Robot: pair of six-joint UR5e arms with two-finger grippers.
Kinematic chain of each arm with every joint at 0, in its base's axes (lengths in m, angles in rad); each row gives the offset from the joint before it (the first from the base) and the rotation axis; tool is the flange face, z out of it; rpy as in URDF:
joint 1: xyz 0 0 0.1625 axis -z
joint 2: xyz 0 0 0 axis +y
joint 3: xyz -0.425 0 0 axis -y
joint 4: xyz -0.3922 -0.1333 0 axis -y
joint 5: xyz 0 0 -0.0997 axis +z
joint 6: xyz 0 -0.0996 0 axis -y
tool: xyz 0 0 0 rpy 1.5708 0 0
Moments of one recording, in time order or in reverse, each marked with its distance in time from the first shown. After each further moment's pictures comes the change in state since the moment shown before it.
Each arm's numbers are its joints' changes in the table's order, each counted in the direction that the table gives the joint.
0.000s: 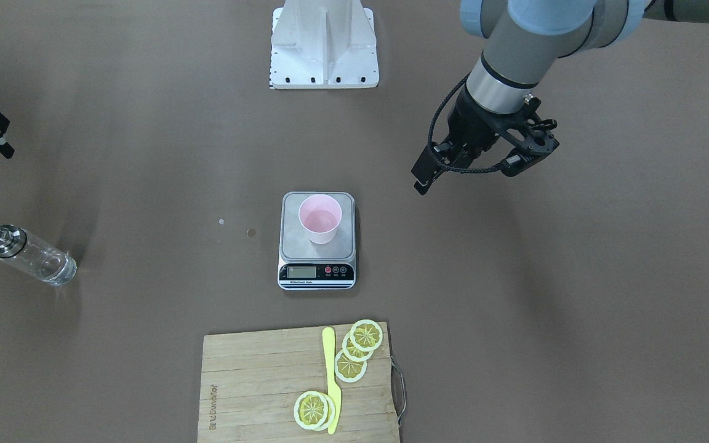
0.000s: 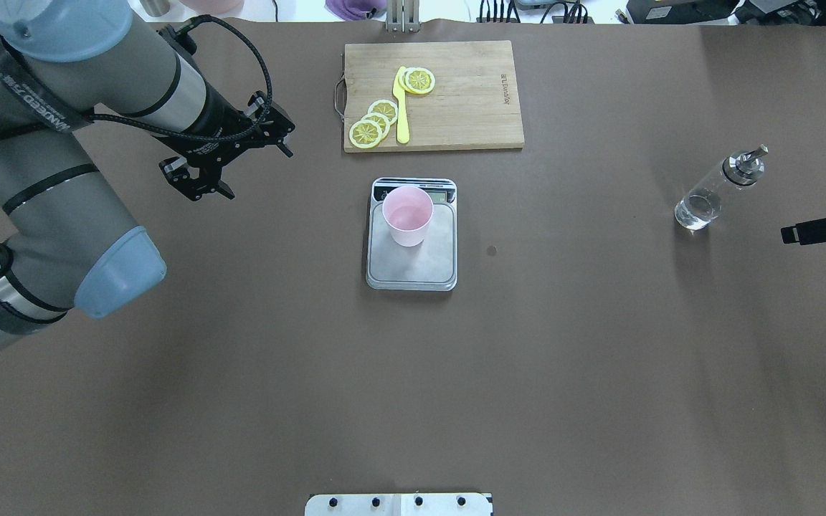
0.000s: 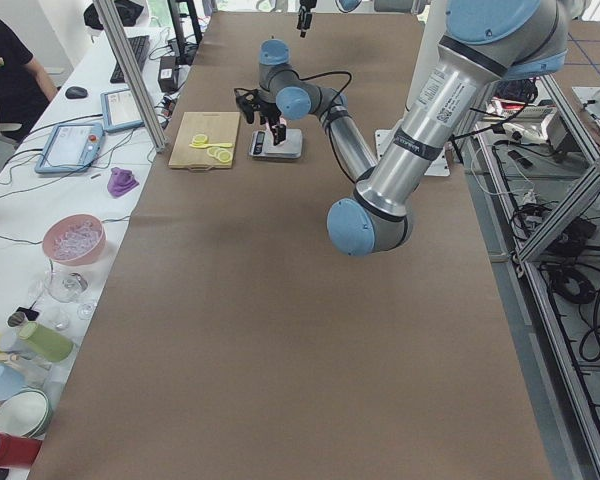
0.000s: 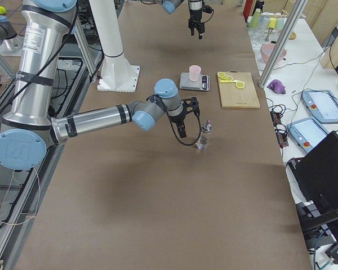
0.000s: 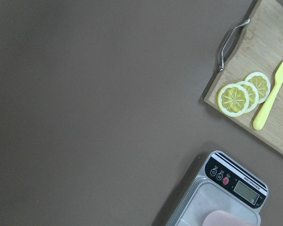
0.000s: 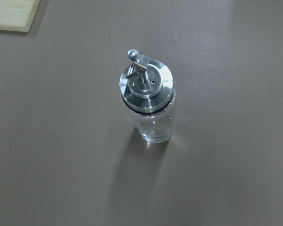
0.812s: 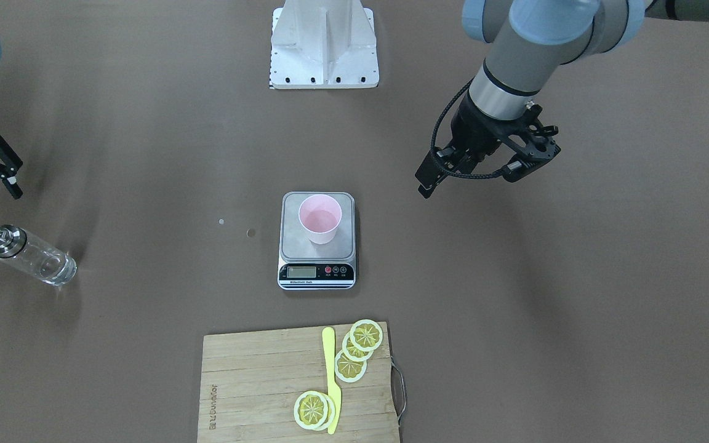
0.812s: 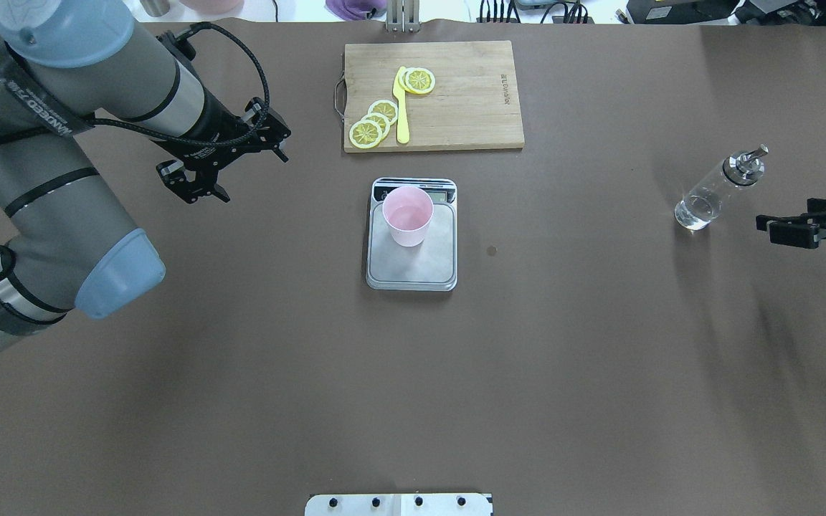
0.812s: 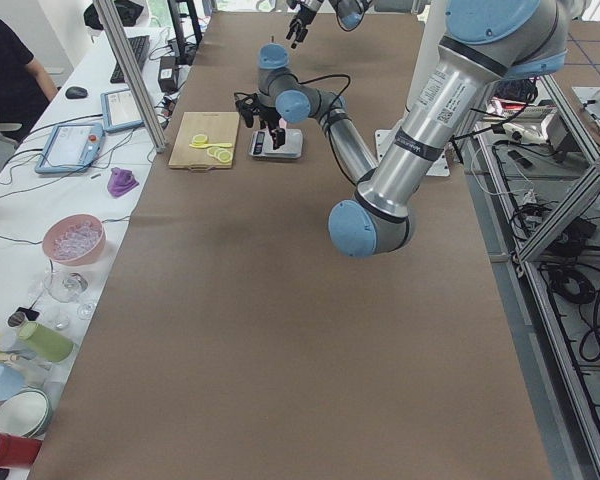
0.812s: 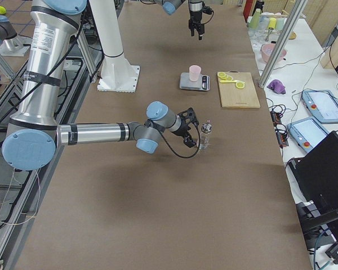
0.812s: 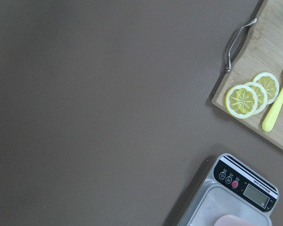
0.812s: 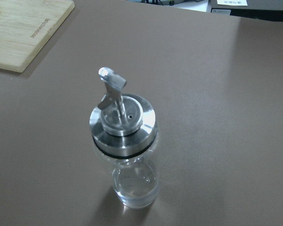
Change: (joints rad) left arm -0.001 -0.013 0.011 -0.002 -0.001 0.024; right arm 0.130 -0.010 -0.263 0.538 0.319 0.056
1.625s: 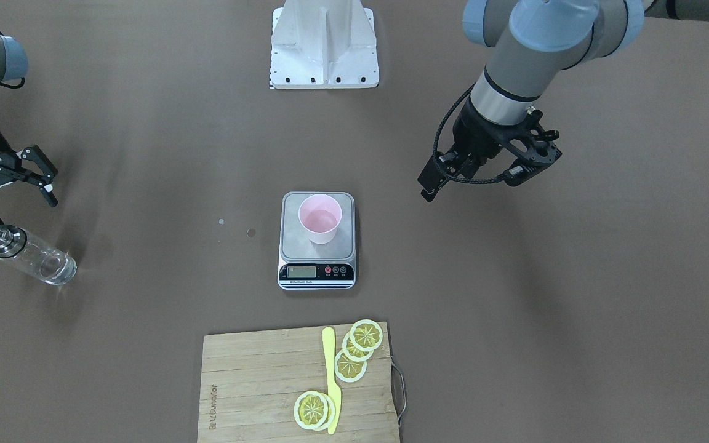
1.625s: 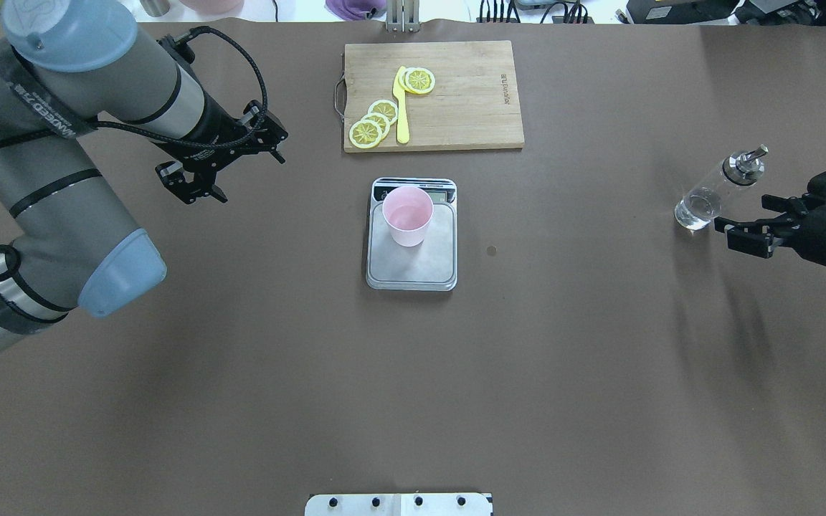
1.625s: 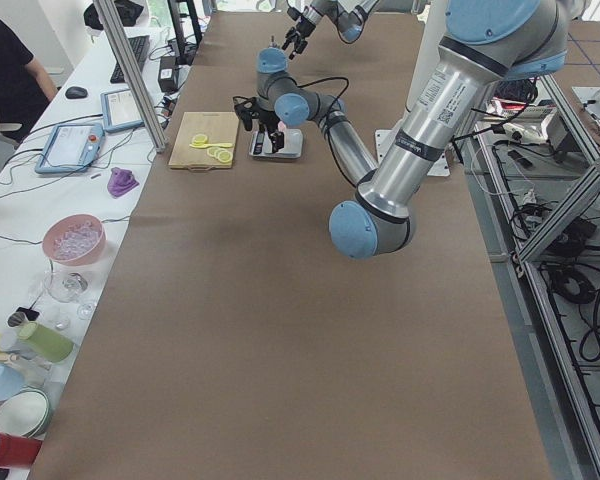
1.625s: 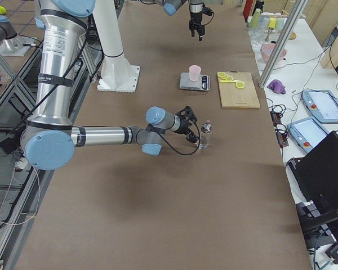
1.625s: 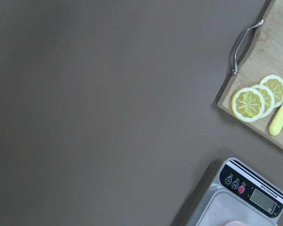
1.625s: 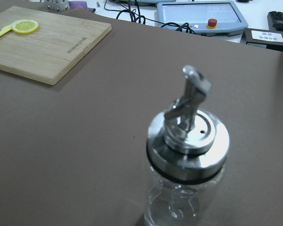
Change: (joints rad) left arm -0.001 -0.006 0.018 -0.010 -0.007 0.010; right arm 0.118 -0.057 -0.103 0.173 0.166 -0.036
